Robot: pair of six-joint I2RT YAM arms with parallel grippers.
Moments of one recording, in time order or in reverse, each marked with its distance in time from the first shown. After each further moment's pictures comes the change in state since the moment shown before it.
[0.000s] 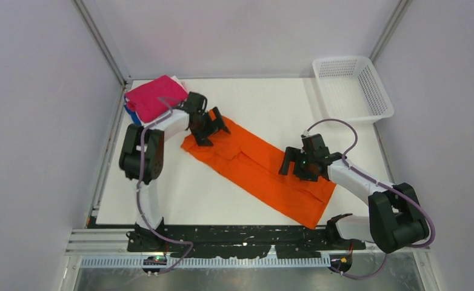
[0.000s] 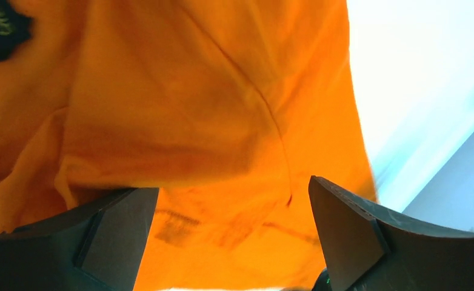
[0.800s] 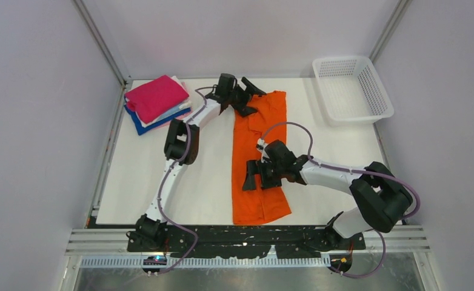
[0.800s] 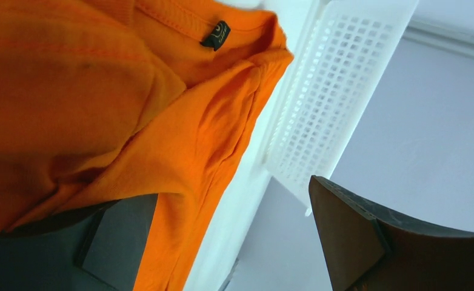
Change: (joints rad) left arm -0.098 0.816 1.118 0.160 0.209 -0.468; right arm 0.396 0.195 0.090 0.207 -0.230 0.055
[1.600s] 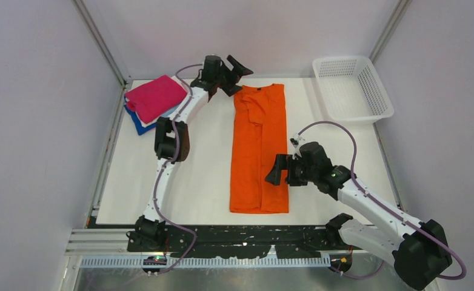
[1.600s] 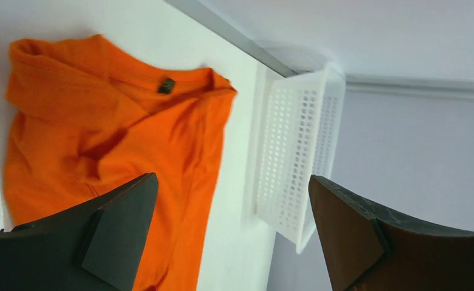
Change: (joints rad) left arm 0.041 -0.030 0.104 0.018 -0.193 0.070; right arm -0.155 -0.507 -0.117 -0.214 0.095 -0.006
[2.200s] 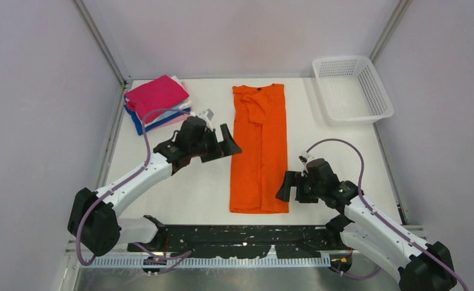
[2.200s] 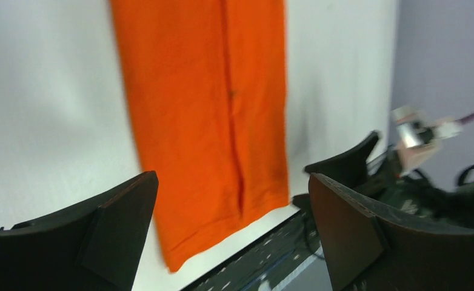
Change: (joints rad) left arm -0.227 -1.379 -1.438 -0.060 -0.121 0.415; right arm -0.045 -0.182 -0.179 -0.154 0.024 0.008
